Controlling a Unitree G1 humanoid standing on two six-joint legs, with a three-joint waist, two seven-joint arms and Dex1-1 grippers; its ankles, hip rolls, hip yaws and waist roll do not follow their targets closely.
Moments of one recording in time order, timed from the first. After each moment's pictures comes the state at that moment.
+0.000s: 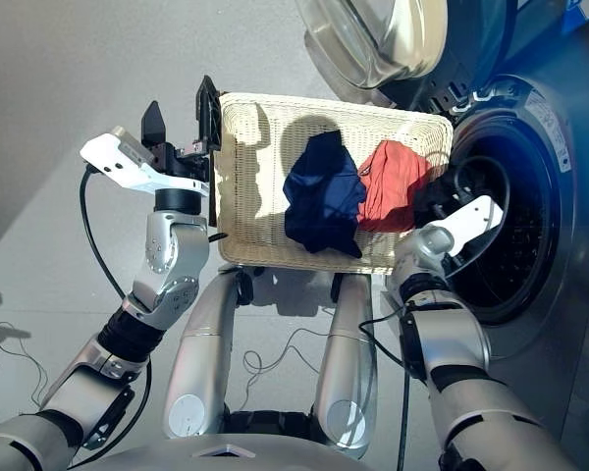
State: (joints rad) left arm -0.52 0.22 -0.43 -0.04 -0.62 -0.46 0.44; right arm -0.82 -0.30 0.01 1.26 0.67 -0.40 -0.67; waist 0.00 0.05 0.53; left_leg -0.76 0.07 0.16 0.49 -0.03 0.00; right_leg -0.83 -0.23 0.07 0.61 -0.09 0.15
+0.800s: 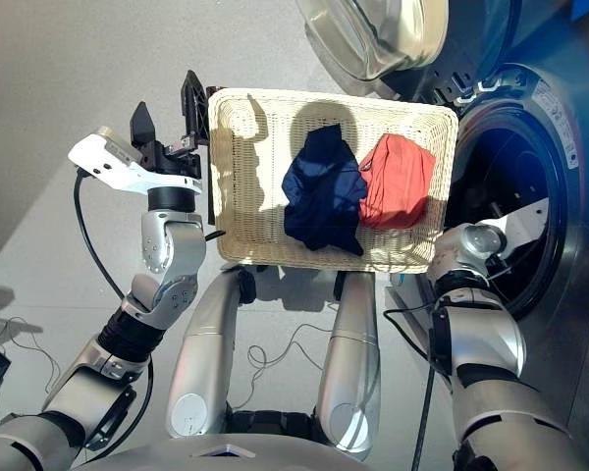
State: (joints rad) left arm -0.51 0.23 -0.41 -0.06 -0.62 -0.47 0.45; right arm -0.82 -0.54 -0.16 1.27 0.77 -0.42 -0.74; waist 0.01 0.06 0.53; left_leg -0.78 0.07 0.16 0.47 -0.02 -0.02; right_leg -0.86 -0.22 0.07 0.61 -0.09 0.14
